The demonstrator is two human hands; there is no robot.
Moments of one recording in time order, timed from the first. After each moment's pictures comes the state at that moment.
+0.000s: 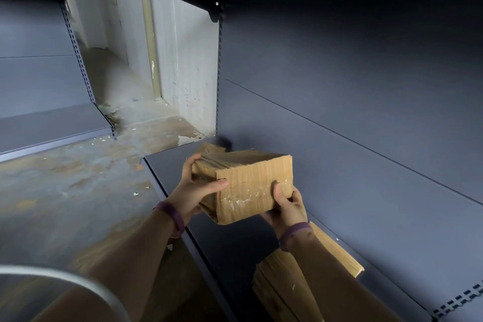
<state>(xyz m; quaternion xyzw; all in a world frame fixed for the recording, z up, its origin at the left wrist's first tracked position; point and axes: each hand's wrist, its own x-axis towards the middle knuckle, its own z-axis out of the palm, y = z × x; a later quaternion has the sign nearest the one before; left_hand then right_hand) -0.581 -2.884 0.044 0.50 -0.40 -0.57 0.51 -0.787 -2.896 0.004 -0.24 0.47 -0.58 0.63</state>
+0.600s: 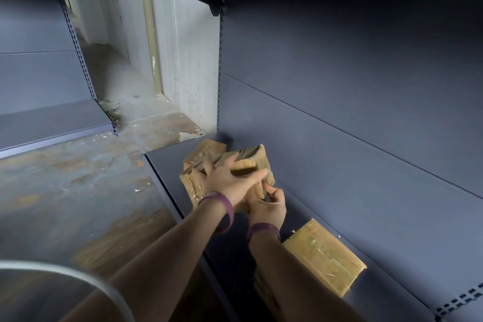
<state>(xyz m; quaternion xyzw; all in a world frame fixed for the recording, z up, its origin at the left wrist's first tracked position) -0.644 -2.891 0.058 0.69 -0.53 -0.32 0.37 -0.726 -2.889 -0.006 -0.24 0.56 -0.63 0.48</state>
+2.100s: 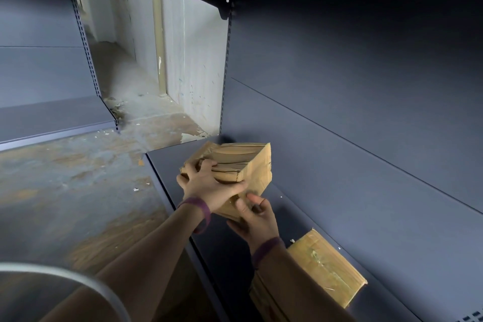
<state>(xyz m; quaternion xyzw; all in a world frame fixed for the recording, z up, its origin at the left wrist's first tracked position) -0.610 -2.905 0.040 0.73 -0.51 -0.29 0.35 -0.734 -2.879 -0.004 -0.32 0.47 -0.50 0.66</state>
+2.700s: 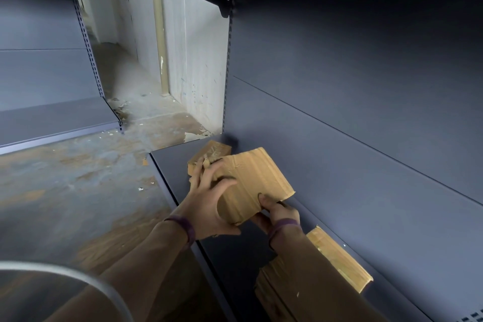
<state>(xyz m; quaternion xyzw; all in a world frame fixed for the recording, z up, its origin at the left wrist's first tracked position) -0.577 -2.889 0.007 0.56 -0.78 -0.14 0.23 -0.759 -2.898 0.012 -0.14 0.55 -0.50 0.65</state>
